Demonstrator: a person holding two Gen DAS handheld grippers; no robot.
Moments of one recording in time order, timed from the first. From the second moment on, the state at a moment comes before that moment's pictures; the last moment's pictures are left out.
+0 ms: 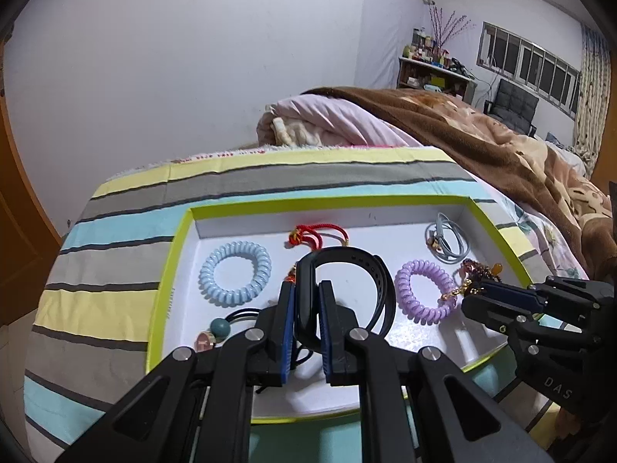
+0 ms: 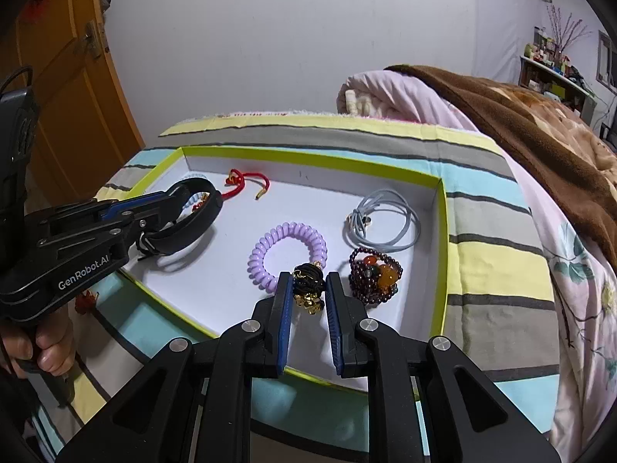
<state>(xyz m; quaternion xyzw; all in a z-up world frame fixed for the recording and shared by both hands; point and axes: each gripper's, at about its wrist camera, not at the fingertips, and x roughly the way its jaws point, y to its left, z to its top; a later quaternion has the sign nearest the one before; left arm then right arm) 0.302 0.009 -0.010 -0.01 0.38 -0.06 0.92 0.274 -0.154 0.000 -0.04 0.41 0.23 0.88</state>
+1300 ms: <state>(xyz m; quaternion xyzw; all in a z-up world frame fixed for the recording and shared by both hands) 0.204 0.014 0.043 0.00 0.33 -0.08 0.94 0.187 -0.179 0.059 -0.02 0.35 0.25 0.90</state>
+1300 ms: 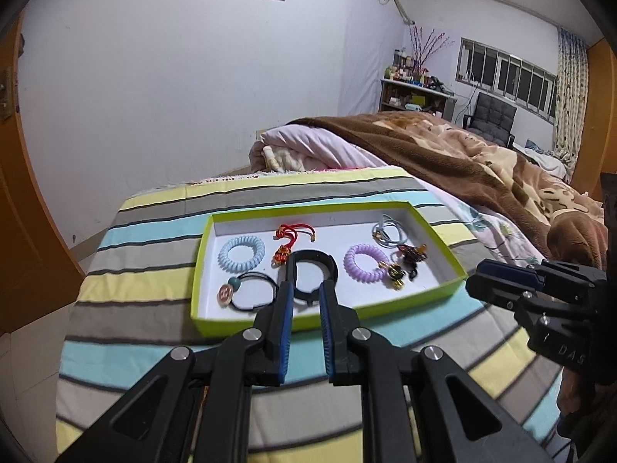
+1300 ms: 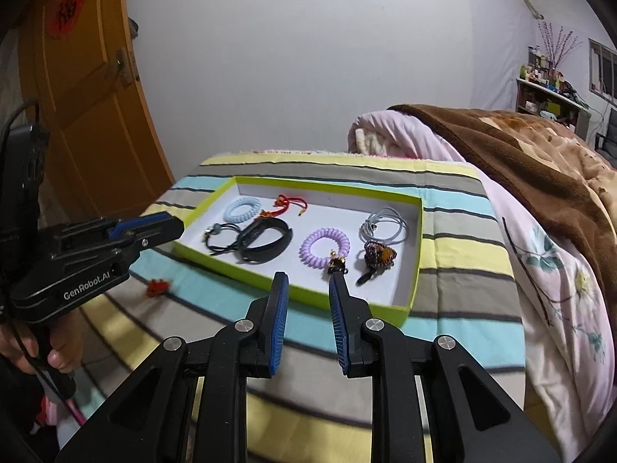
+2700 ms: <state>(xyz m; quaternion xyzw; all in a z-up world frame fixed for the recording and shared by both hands) 0.042 0.049 0.031 -0.05 0.30 -0.02 0.95 0.036 -0.200 0.054 0.00 0.34 0.27 0.90</state>
